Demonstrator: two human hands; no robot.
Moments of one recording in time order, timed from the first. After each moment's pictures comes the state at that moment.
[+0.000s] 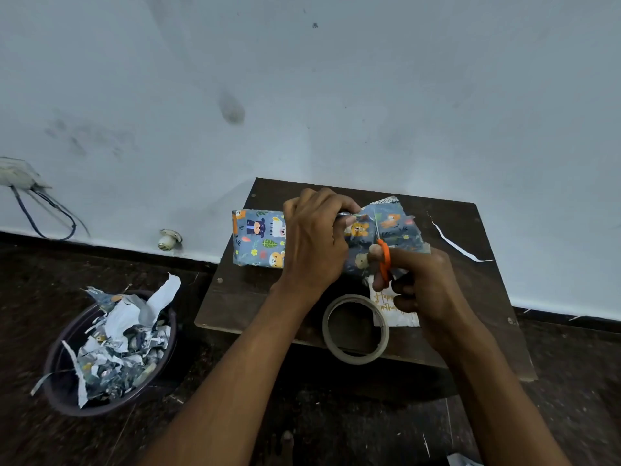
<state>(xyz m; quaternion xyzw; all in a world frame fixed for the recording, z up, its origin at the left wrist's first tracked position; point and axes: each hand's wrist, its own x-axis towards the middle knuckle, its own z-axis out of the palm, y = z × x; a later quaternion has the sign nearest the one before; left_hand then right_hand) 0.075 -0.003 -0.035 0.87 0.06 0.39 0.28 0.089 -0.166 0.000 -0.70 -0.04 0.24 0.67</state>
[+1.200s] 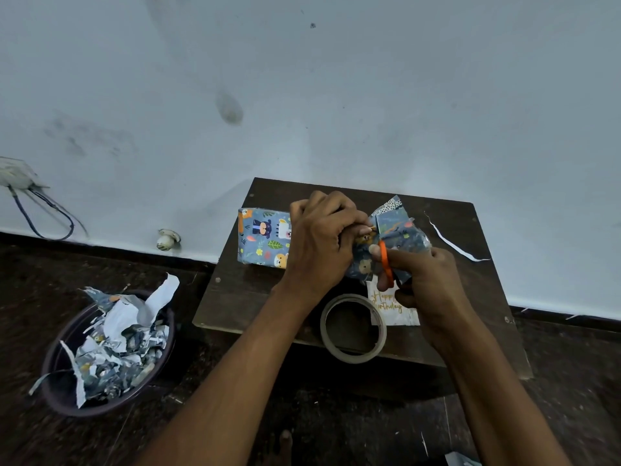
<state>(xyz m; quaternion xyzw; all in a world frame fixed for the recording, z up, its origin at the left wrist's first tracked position) 0.077 -0.005 -0.038 0.88 -0.01 0.40 0.26 0.089 -0.167 0.003 -0.70 -0.01 0.21 0.69</state>
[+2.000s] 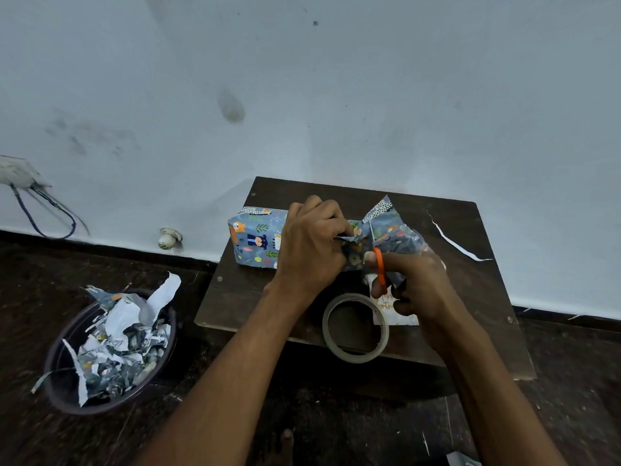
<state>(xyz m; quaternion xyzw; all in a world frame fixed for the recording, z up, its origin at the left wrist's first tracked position) 0.066 0.006 -0.035 0.92 0.00 0.34 0.21 0.089 -0.162 -0.003 -0.74 -0.01 0.26 0.62</state>
